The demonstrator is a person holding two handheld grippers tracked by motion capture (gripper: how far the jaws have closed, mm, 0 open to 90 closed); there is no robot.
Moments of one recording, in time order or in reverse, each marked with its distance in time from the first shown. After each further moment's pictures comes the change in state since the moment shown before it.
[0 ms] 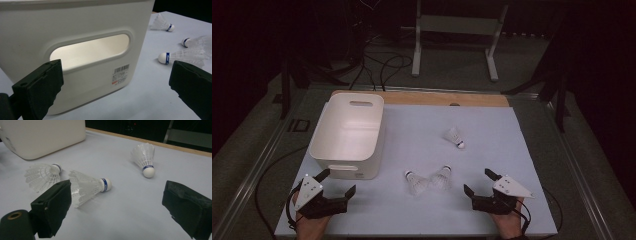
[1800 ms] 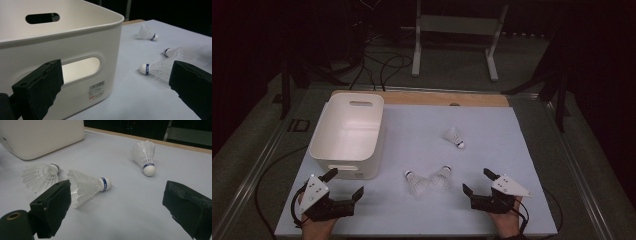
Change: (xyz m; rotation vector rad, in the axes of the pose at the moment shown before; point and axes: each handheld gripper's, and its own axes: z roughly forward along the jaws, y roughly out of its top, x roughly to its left) left arm -0.027 0.022 -0.005 -0.040 -0.063 0.005; right arm 0.000 -0.003 0.006 0.004 -0.002 0.012
